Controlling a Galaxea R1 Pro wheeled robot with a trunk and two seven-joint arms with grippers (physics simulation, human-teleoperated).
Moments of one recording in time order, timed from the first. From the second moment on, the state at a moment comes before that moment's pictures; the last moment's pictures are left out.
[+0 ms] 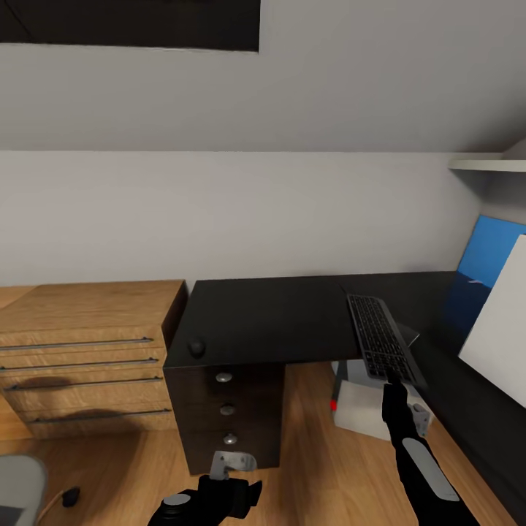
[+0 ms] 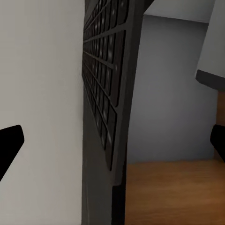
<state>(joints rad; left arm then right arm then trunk) -0.10 0.08 -0.60 -1.49 0.66 0.65 0.41 -0.38 -0.07 -0.10 -0.88 -1.57 -0.18 0.19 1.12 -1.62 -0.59</state>
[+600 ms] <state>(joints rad) -0.10 0.08 -0.60 -1.49 0.66 0.65 0.42 -0.38 -0.08 -0.10 -0.88 -1.57 -0.18 0.16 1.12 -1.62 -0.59</state>
